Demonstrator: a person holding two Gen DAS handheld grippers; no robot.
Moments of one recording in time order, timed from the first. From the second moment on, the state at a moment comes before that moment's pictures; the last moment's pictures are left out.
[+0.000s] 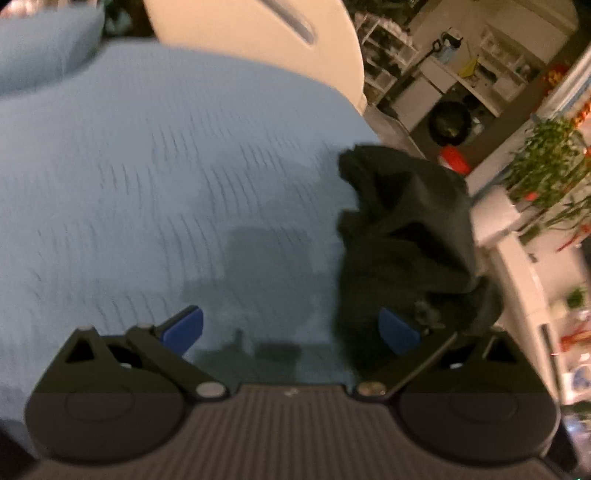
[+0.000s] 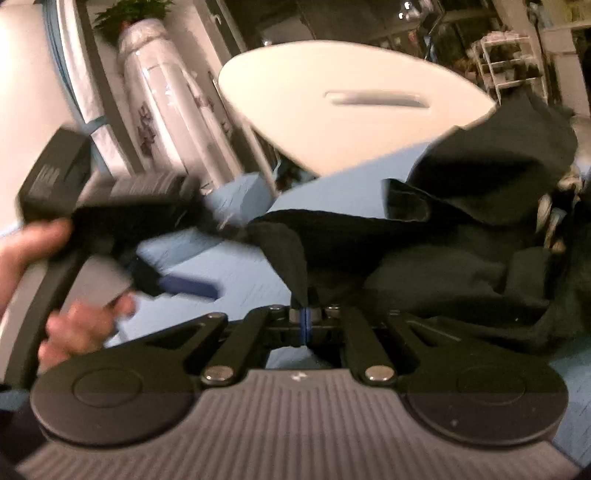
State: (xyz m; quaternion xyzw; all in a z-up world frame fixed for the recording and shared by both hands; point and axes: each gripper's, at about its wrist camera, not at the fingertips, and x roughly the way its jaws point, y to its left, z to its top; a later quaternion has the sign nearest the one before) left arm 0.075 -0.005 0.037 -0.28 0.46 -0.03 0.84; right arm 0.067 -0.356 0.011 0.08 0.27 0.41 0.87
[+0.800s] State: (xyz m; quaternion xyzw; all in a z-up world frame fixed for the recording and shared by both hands) left arm 0.027 0.189 0.054 -0.23 0.28 0.35 0.86; right arm 0.048 -0.383 0.024 0.05 0.28 0.44 0.85
